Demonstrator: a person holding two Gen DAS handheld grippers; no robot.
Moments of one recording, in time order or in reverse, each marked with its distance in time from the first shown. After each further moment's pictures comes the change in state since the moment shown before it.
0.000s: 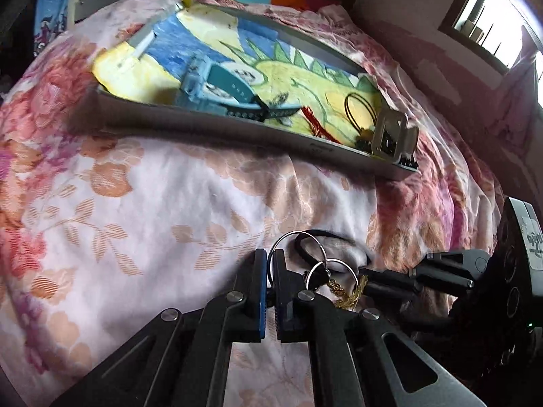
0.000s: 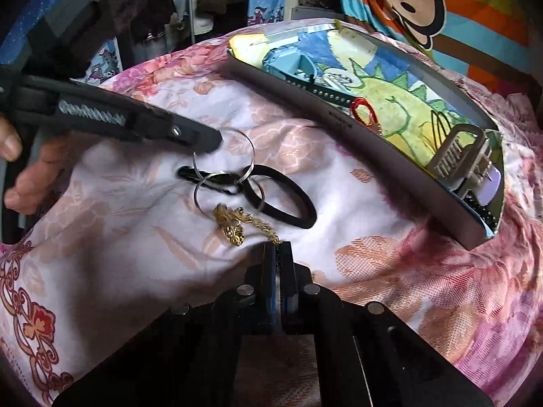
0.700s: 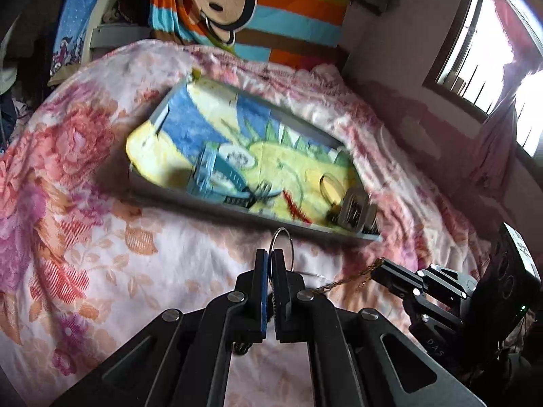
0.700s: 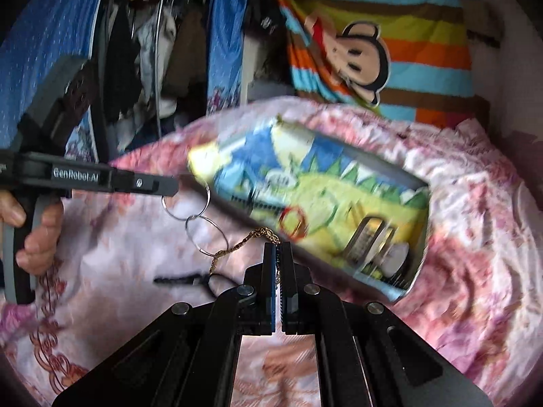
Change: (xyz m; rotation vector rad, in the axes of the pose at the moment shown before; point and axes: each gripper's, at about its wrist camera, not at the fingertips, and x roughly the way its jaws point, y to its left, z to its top) left arm -0.061 0.000 0.014 -0.054 -0.262 -0.074; right arm -0.077 -0.027 0.023 0.110 -0.355 -0.154
